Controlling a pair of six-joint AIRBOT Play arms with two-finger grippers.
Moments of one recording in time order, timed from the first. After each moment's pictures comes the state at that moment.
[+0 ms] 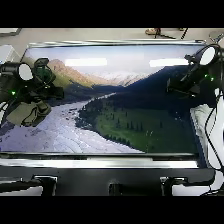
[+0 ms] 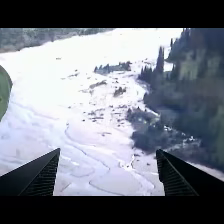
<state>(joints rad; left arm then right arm) -0.15 -1.47 1.57 1.57 -1.39 -1.71 -0.06 -1.59 1.79 -1.44 1.64 1.72</state>
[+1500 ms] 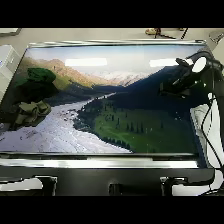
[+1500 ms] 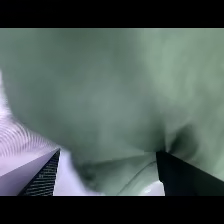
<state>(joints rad) 0.66 -1.50 1.14 1.11 -1.12 -1.78 -0.06 -1.60 1.65 -1.33 1.46 1.57</state>
